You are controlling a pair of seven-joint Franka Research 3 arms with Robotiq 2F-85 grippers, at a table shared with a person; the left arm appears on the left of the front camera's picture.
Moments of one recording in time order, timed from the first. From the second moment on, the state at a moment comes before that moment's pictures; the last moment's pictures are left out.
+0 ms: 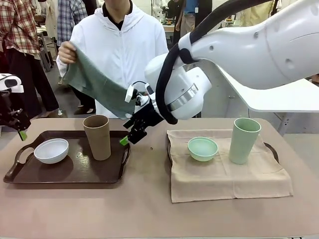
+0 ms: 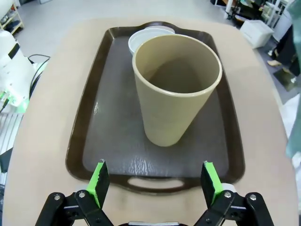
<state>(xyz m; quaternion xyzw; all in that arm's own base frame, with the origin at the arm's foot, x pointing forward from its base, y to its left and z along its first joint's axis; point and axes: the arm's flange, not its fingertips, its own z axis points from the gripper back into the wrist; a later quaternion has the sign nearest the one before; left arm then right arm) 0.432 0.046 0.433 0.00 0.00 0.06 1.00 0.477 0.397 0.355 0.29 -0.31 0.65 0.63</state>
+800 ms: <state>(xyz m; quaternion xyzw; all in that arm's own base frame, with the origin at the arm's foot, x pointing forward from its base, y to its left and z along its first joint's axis) 0.446 0.030 0.409 -0.04 0.01 0.01 1.00 0.498 0.431 0.326 0.34 -0.30 0.64 0.62</state>
